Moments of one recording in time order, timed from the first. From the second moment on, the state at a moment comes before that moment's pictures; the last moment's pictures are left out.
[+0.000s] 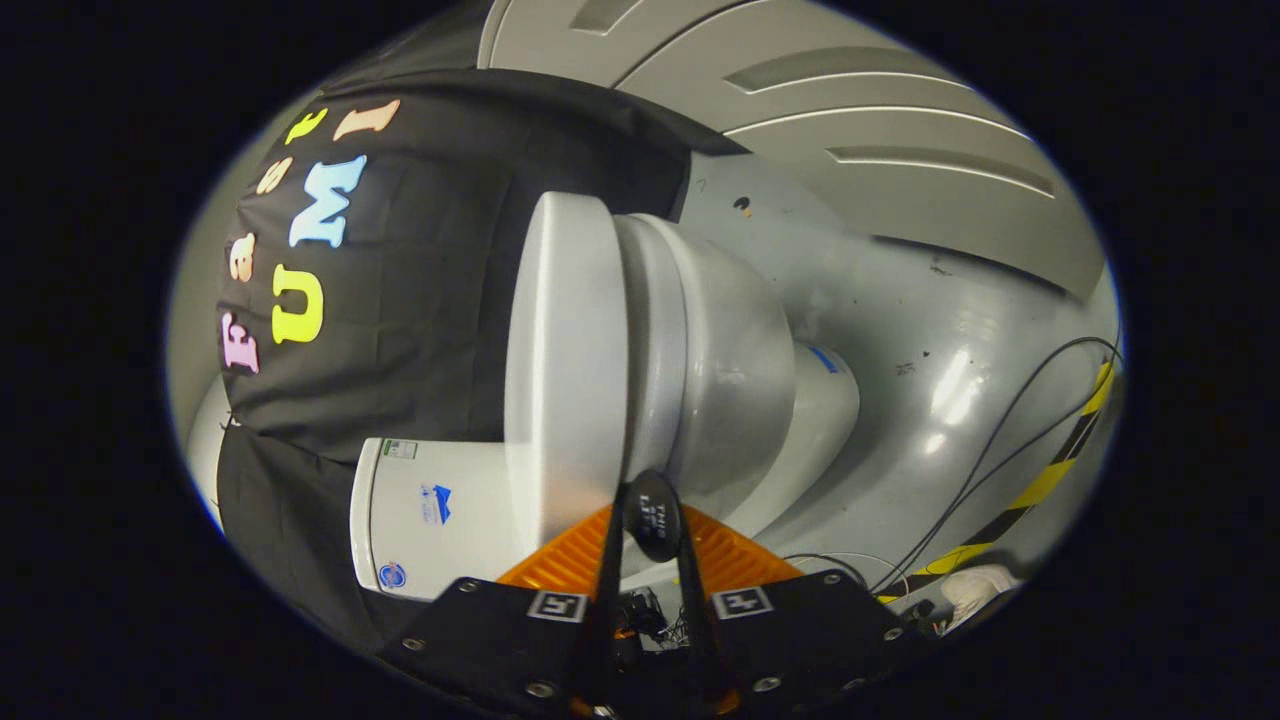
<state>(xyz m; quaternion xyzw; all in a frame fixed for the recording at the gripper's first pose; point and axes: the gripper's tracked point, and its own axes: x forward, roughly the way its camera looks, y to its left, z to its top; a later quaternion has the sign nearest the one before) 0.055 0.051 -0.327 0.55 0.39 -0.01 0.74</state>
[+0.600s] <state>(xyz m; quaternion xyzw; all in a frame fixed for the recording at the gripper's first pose) 0.058 0.056 -0.308 0.56 0.37 -0.03 0.74</state>
